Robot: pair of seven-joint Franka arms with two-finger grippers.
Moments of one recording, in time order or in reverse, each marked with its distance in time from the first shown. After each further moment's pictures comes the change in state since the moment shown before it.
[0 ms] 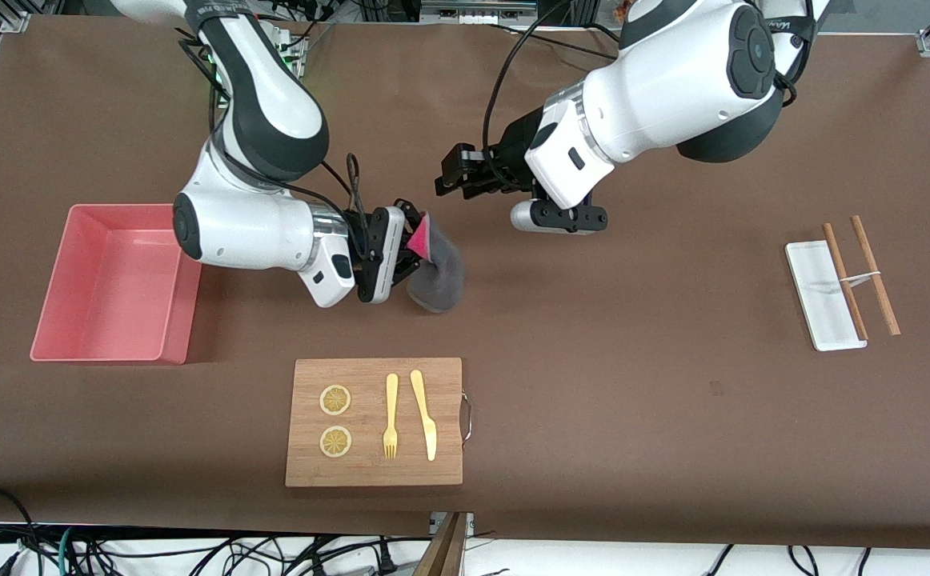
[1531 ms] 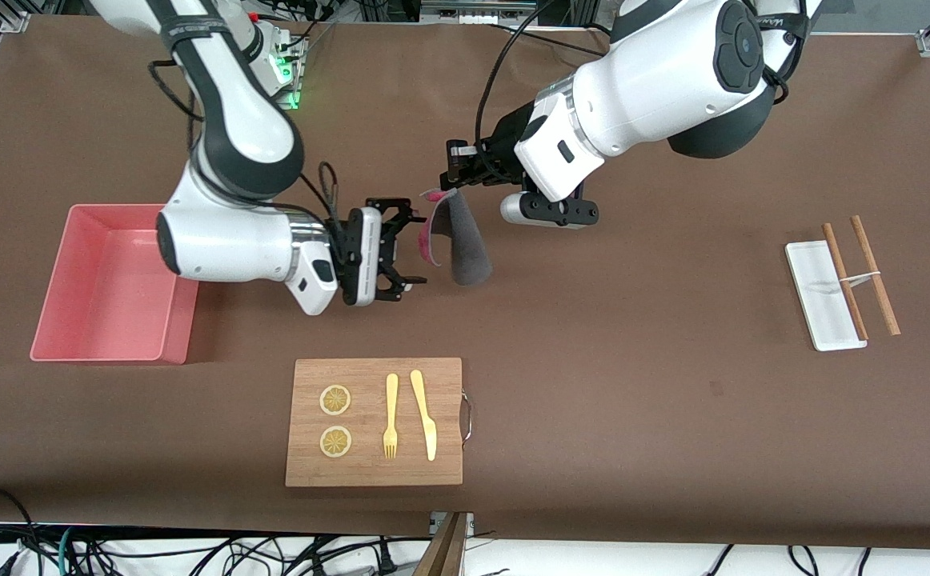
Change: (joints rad) left arm -0.017 -0.002 -0.007 -0.004 0.000 0.008 0.000; right arm -0.012 0.013 0.026 -0.037 0.141 0.069 -0.194
